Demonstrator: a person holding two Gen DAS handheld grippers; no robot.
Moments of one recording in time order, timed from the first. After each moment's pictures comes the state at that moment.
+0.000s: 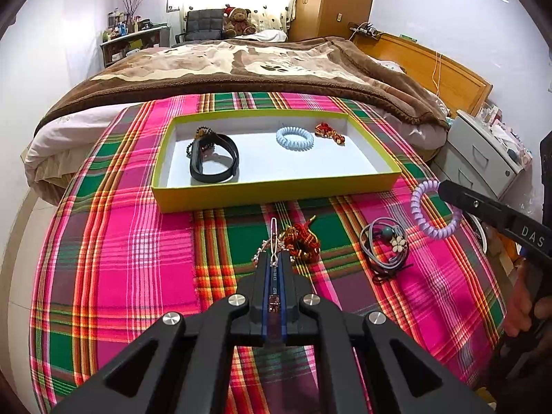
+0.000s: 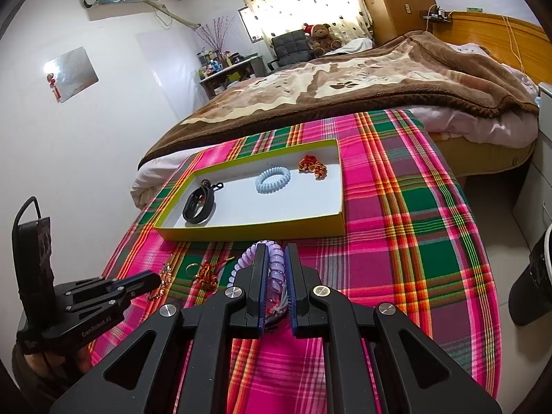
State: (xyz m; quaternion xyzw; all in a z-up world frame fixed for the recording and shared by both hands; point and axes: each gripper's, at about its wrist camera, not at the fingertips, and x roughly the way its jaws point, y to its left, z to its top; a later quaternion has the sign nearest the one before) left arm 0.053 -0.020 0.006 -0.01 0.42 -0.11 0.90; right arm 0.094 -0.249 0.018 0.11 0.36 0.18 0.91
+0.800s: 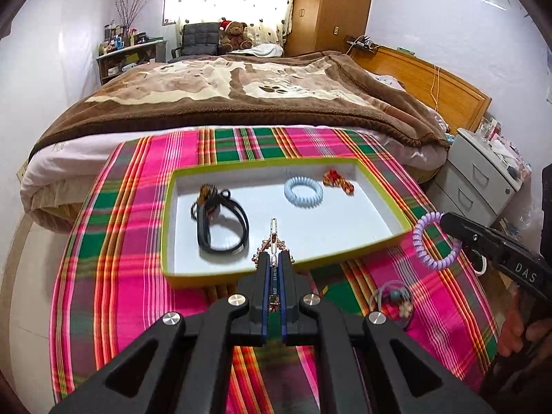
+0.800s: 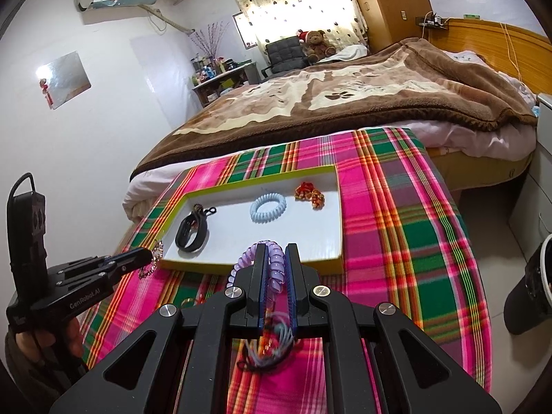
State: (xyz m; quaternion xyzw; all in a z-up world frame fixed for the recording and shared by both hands) left arm 0.110 -0.012 0.038 -0.01 0.39 -0.12 0.91; right arm 0.129 -0.243 0.035 0.11 0.35 0.16 0.92
